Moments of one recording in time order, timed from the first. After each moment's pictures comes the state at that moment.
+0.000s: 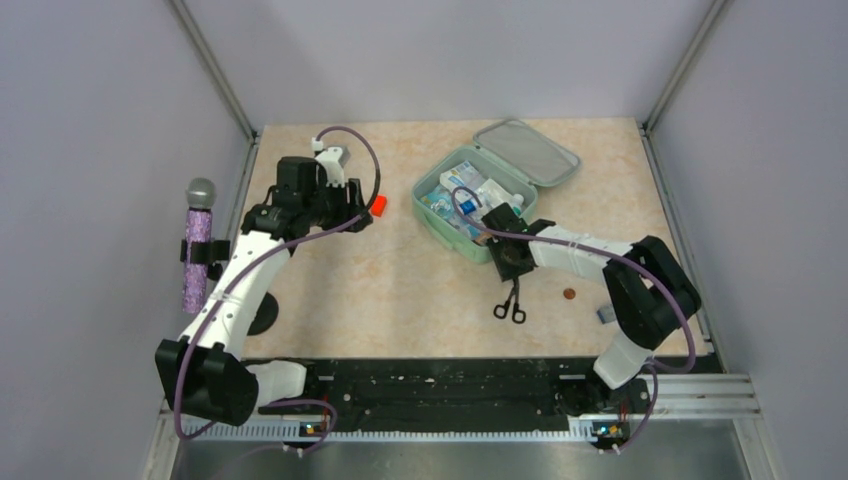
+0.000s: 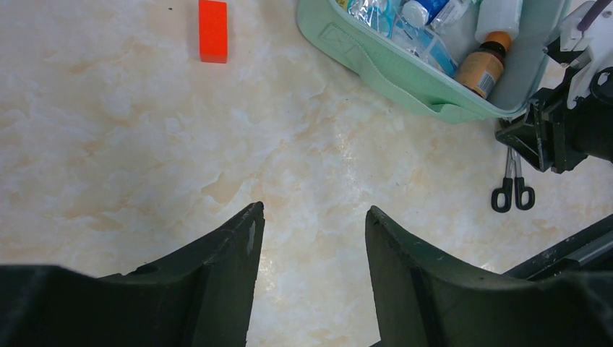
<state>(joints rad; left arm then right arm) -0.20 1.24 1.15 -0.61 0.29 -0.14 0.62 1.66 0.97 -0.50 0.23 0.21</state>
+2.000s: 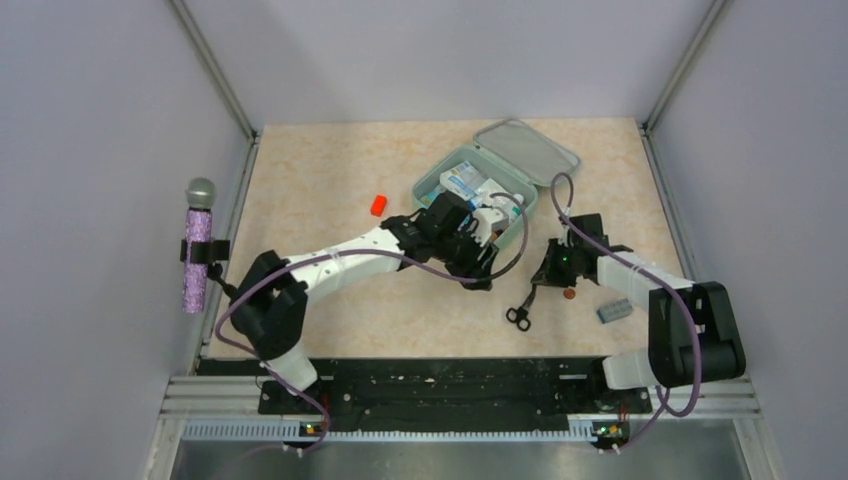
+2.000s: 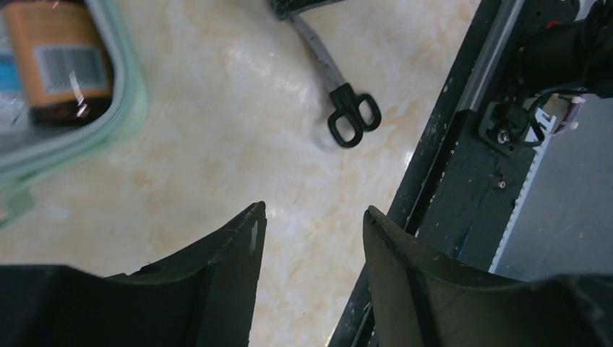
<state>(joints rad) -0.86 1.64 1.23 -0.39 0.42 -0.10 0.14 1.39 0.62 -0.28 -0.27 0.39</state>
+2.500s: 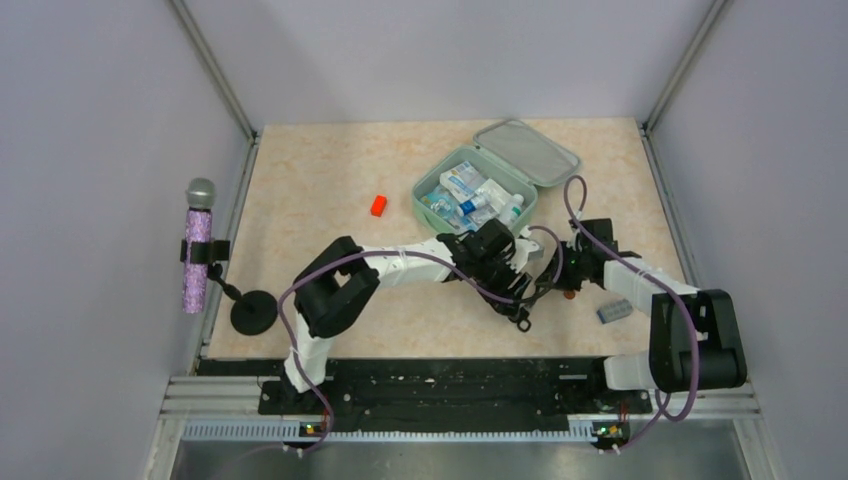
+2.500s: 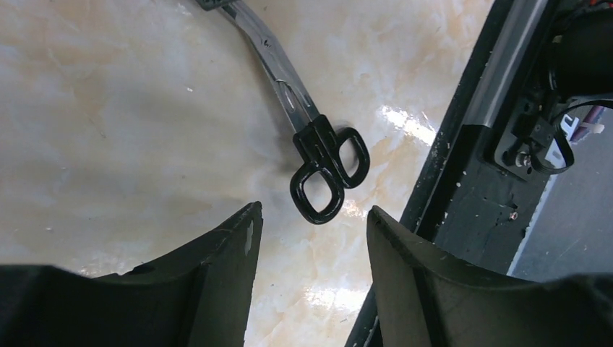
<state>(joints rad) -0.99 2.00 1.39 -0.30 0.47 -0.17 0.07 1.36 0.57 -0.26 -0.32 0.43</state>
